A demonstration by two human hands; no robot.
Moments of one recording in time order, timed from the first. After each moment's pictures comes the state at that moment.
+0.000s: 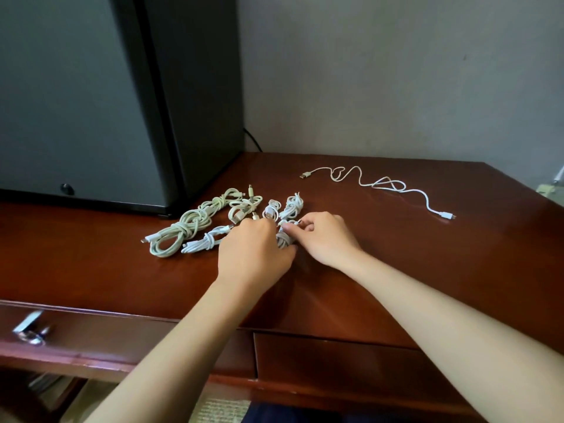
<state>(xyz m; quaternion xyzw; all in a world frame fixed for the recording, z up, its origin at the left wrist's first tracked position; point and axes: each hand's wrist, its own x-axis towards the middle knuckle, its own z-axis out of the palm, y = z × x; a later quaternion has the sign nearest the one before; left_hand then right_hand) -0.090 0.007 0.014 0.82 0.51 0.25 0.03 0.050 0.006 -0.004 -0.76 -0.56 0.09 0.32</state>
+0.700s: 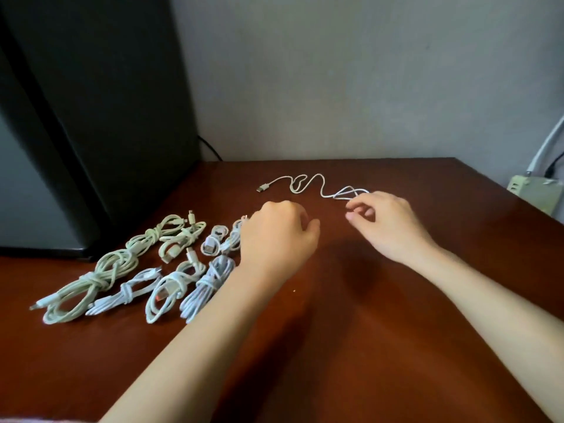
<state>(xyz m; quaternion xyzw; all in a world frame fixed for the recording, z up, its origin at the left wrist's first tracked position) 0.037 0.024 0.046 0.84 0.46 0.27 0.07 0.209 -0.026 0.028 -0.76 -0.56 -0.03 0.33</state>
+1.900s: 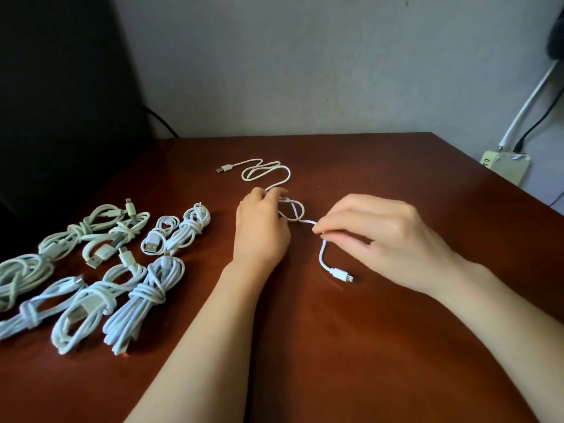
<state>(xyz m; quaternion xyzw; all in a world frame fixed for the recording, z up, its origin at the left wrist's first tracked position) 0.093 0.072 -0.015 0.84 0.40 0.31 0.18 0.217 -0.060 0.021 -0.50 -0.78 -0.17 0.34</state>
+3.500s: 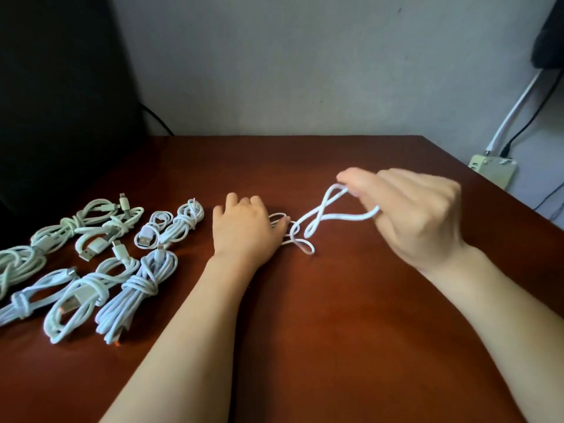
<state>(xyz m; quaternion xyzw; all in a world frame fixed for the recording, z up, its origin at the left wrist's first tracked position) 0.085 0.071 -0.010 0.87 0.47 0.13 -0.01 0.223 -0.070 0.037 -0.52 -0.65 -0.46 0.30</state>
